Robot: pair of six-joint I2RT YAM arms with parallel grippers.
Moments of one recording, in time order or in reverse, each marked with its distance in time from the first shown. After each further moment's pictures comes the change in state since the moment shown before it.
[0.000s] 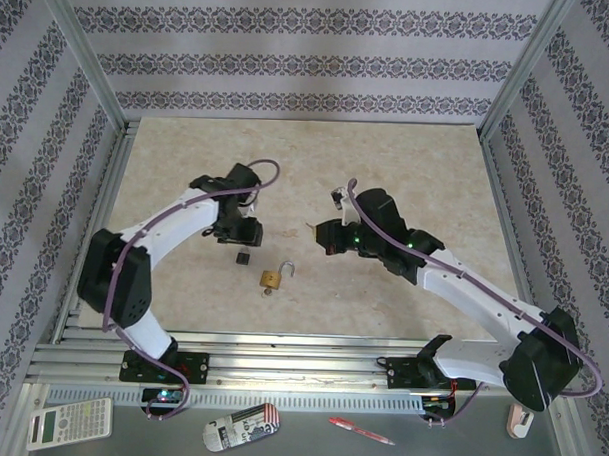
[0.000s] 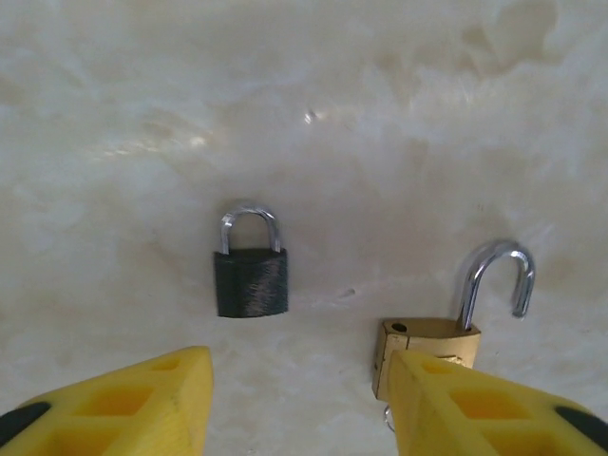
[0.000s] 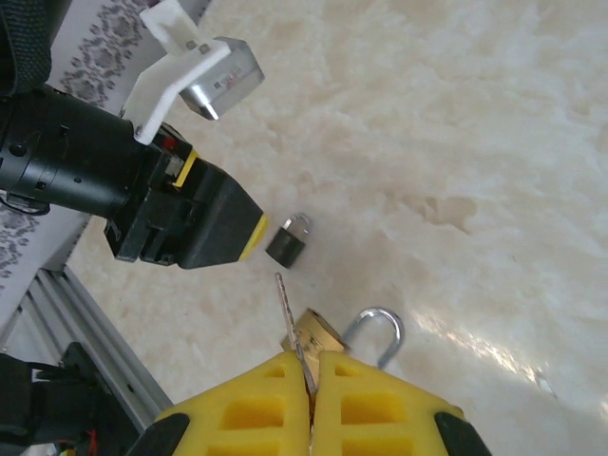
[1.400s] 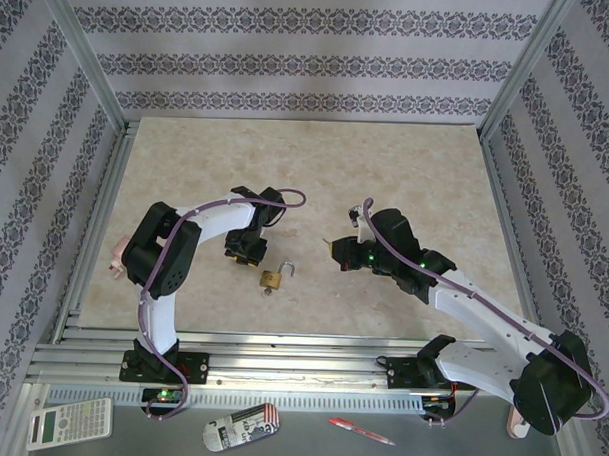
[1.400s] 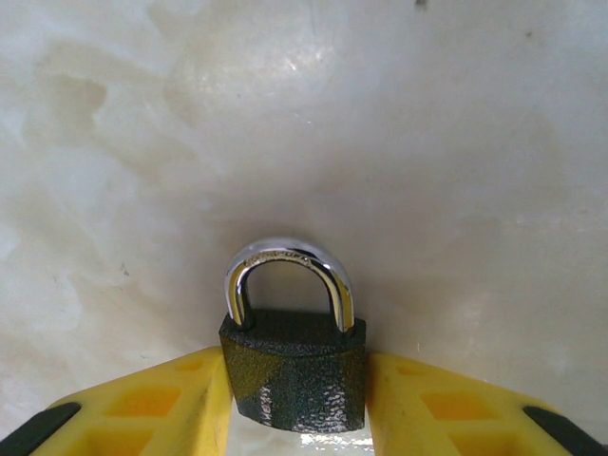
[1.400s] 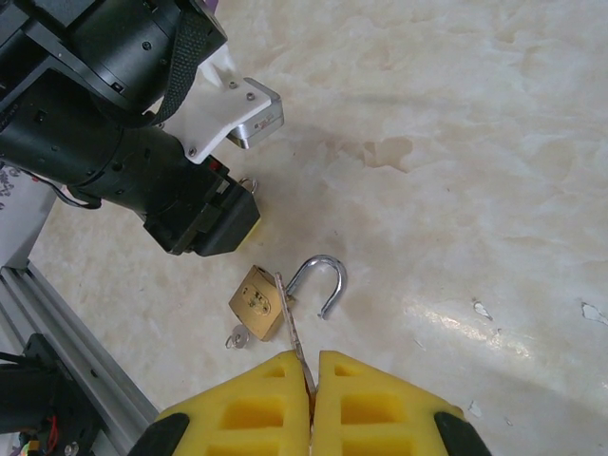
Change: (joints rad) left arm -0.073 0.259 0.021 -0.027 -0.195 0.000; right arm -0.048 -0.127 -0.187 0.039 -0.002 0.012
